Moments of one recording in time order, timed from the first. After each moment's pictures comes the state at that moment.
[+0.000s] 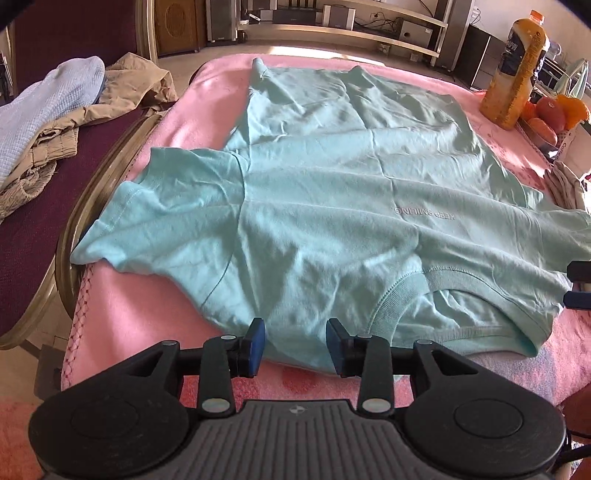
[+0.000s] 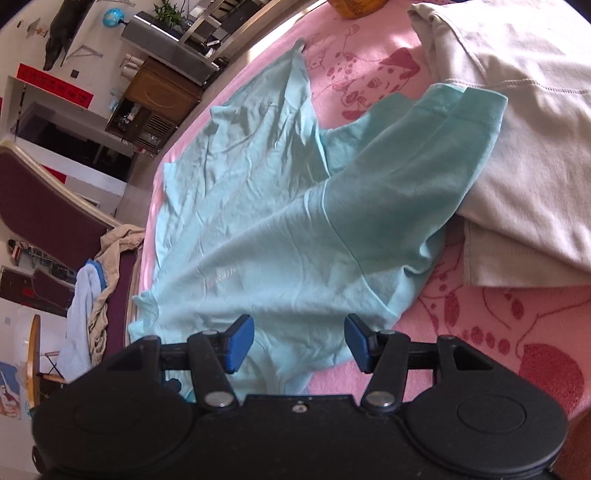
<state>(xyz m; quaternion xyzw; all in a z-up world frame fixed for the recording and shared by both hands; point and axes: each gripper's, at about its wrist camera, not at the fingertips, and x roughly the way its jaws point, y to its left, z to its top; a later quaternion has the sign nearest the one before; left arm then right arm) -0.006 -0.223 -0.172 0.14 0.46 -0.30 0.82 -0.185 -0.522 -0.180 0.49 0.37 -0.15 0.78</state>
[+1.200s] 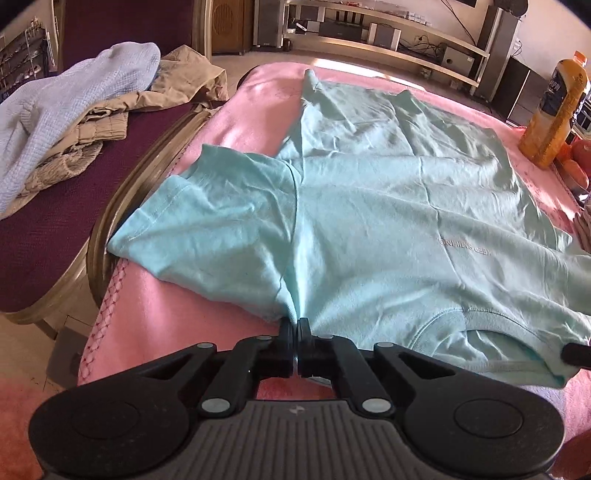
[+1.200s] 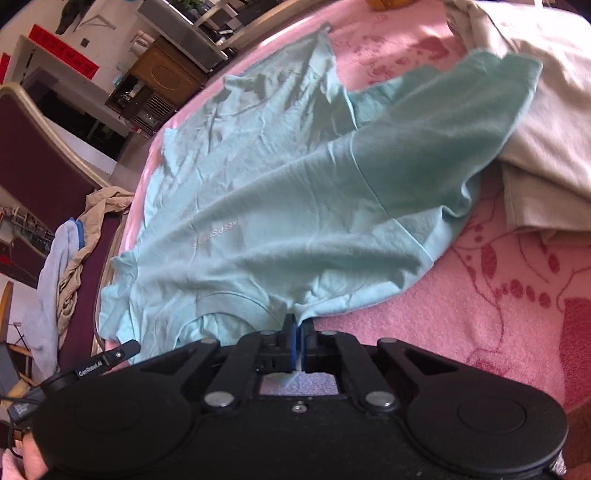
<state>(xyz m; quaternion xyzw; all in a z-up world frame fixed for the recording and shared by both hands) 0.012 -0.204 -0.160 0.10 0.45 -0.25 0.85 -0.179 -0.466 -0.181 0.42 0.38 -0.16 0.81</state>
